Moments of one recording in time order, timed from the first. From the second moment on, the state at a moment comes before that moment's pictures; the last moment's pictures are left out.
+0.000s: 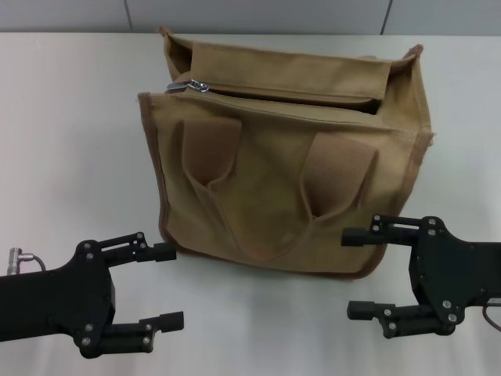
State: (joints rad) left arm -0.27 -2.04 0.71 0.58 1.93 1.98 -0.91; right arm 0.44 2.08 -0.69 -0.52 -2.00 -1.96 0.91
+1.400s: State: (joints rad) left arm -0.29 -2.07 0.26 0.45 1.92 1.77 -0.75; right arm 0.42 2.09 -0.72 -0.18 -1.92 -1.97 0.57
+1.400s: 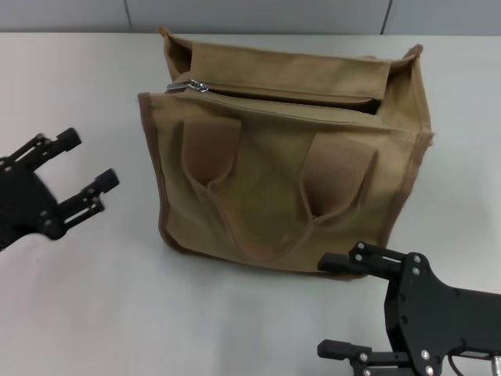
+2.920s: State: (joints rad) left arm -0.45 -2.08 0.28 0.26 1.78 1.57 -0.73; right arm 0.43 2.09 -0.69 -0.11 -1.92 -1.96 0.54
